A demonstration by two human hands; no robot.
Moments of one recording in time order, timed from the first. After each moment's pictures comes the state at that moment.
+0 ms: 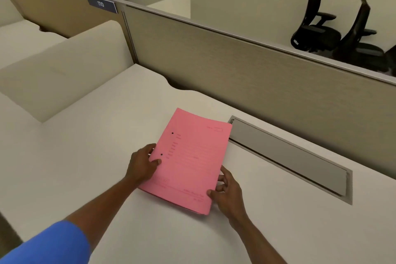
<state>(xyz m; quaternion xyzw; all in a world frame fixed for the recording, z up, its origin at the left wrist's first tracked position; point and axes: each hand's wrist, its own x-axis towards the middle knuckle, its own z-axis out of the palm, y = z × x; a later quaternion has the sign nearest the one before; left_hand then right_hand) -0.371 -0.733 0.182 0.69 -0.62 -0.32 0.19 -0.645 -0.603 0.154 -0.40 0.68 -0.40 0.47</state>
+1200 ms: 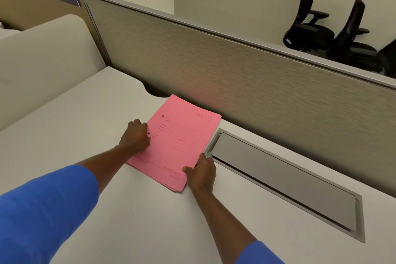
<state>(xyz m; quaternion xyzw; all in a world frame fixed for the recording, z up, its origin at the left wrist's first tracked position) -0.443 -0.934 0.148 0.68 -0.72 -0.13 -0.01 -0.639 -0.779 0.127 -0.42 0.79 -0.32 0.31</state>
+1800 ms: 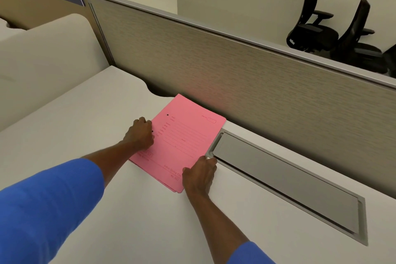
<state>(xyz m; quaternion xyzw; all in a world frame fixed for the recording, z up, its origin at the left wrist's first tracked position) -0.450 -0.936 0.150 0.67 -0.73 -0.12 -0.03 -0.625 -0.781 0.126 -0.42 0.84 -0.24 0.25</state>
